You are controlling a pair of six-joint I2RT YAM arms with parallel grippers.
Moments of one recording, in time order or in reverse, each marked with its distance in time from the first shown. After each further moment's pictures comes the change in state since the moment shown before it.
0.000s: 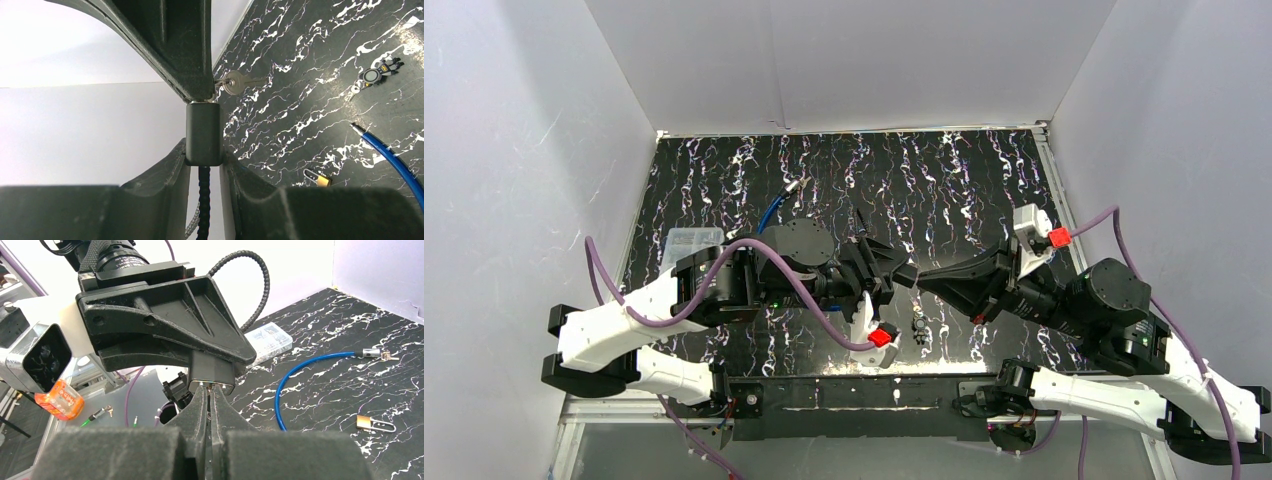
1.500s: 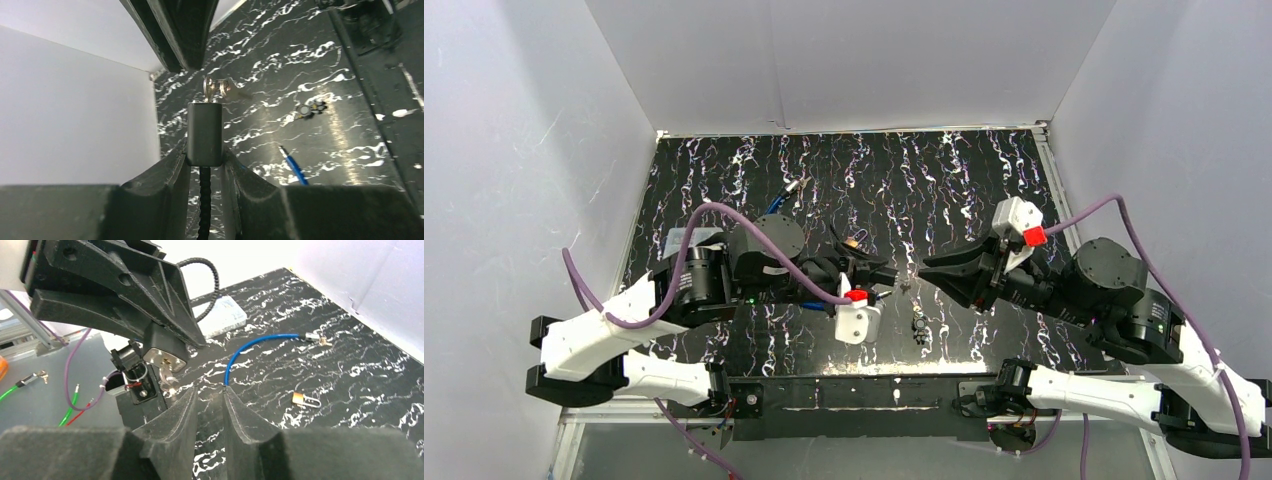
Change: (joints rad) left arm 0.065 -0.090 -0.071 0.013 0.077 -0.372; right arm -0.005 0.131 0.204 -0.246 0.035 -0.230
